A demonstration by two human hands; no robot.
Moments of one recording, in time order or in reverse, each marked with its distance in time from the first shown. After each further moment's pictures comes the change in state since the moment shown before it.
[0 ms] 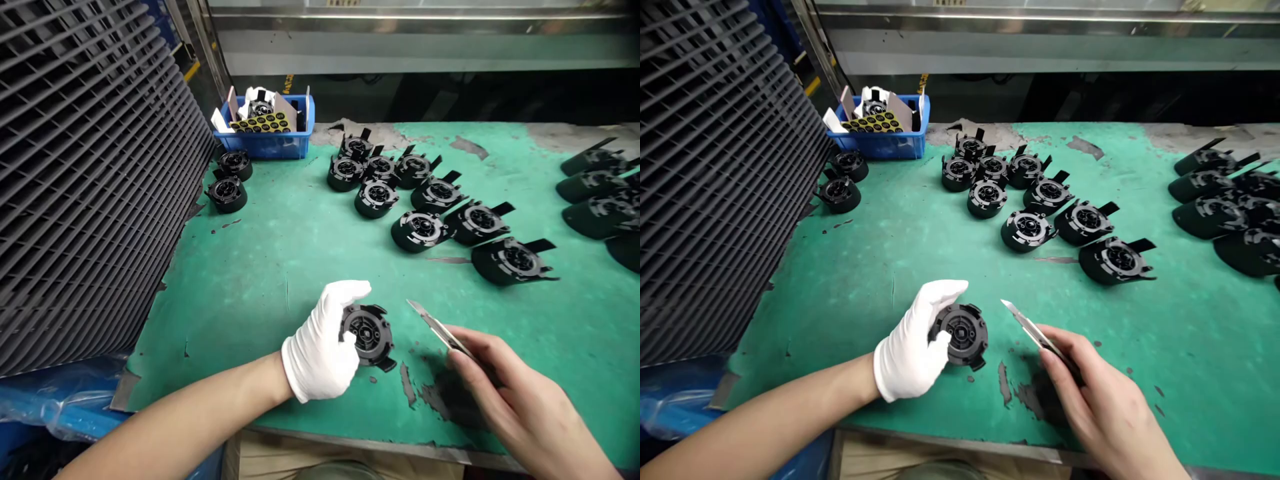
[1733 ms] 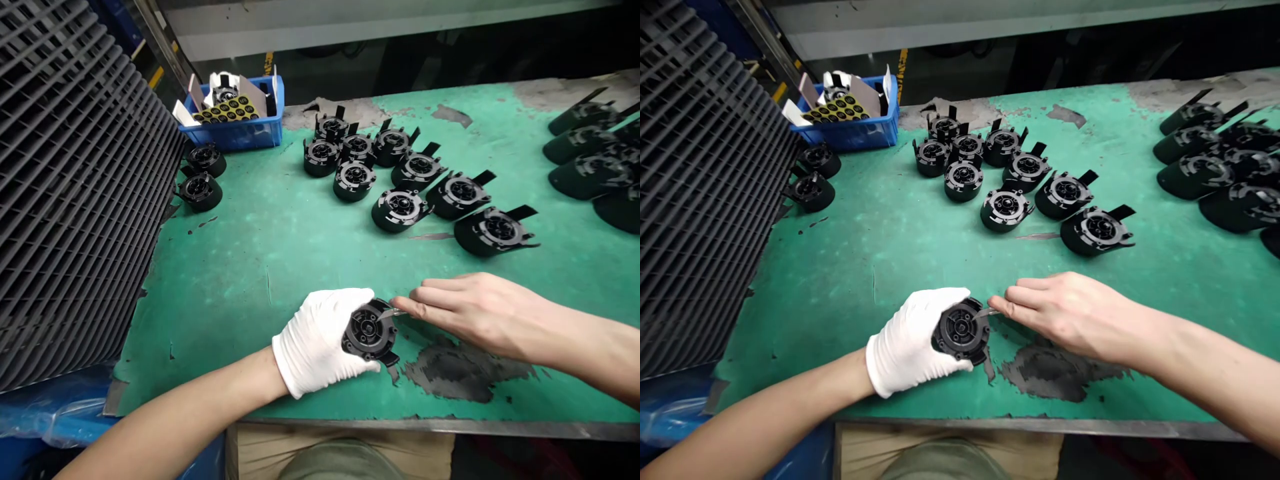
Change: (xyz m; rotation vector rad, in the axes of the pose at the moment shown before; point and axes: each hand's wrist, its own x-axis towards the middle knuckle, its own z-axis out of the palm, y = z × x) left_hand 0.011 -0.001 0.006 0.198 -0.320 -0.069; right_hand 0.114 -0.005 -0.047 -0.320 -0.279 -1.090
